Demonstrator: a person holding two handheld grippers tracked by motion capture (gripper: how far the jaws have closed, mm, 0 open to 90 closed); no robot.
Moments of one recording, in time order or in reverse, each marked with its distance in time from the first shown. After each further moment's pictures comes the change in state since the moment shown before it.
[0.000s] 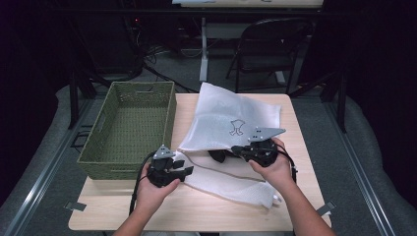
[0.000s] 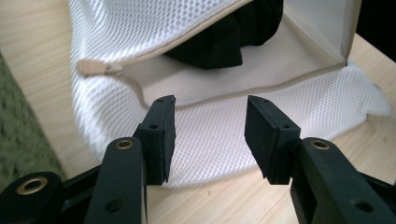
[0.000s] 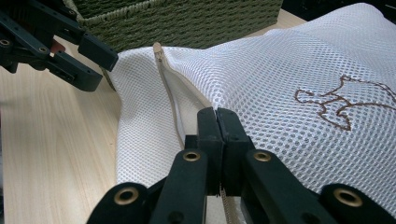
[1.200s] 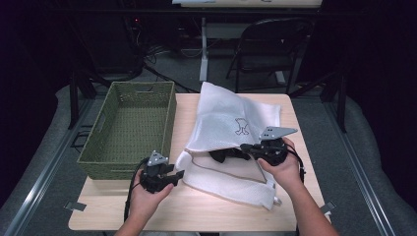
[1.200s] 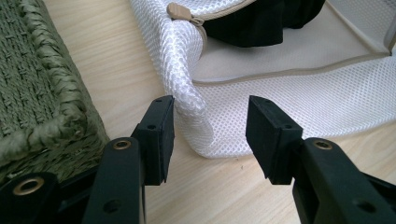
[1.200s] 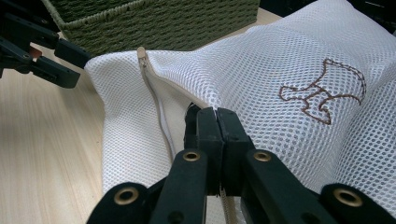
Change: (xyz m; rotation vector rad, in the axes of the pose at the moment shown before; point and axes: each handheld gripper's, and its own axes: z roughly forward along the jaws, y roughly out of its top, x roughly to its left) left arm 0.005 -0.018 -0.005 0.009 0.114 -0.037; right arm -0.017 -0.012 -0.016 -0.025 -0.034 0.047
